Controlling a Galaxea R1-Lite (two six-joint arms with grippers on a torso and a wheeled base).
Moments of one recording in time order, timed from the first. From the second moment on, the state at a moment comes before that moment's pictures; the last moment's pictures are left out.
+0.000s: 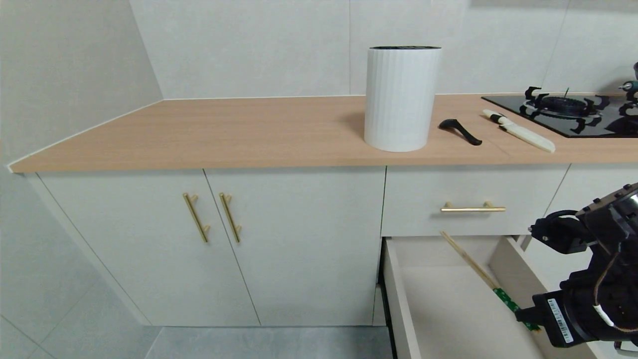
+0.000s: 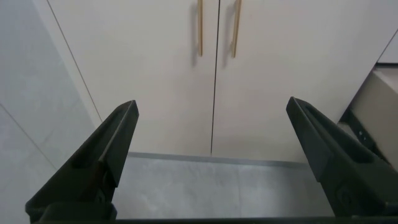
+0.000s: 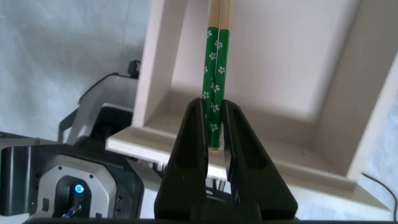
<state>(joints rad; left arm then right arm) 0.00 0.00 0.00 0.00 0.07 -0.01 0.53 1.37 -0.83 0.43 -0.10 0.32</state>
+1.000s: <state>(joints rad) 0.00 0.00 0.00 0.00 0.07 -0.01 0.54 1.57 -0.80 0.29 -0.10 0.33</state>
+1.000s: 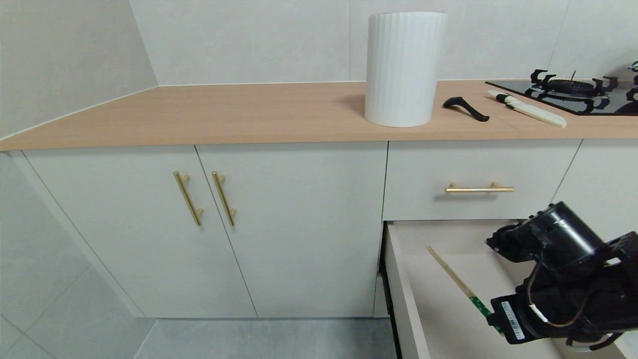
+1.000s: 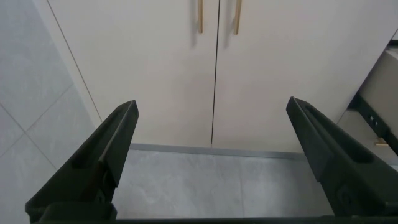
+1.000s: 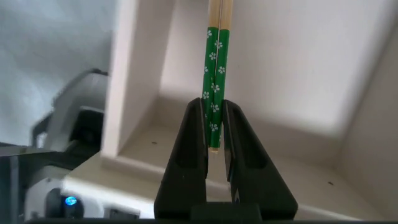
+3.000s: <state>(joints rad) 0.00 0.00 0.00 0.00 0.07 -0.01 0.44 2.25 -0.73 -0.26 -0.21 0.38</state>
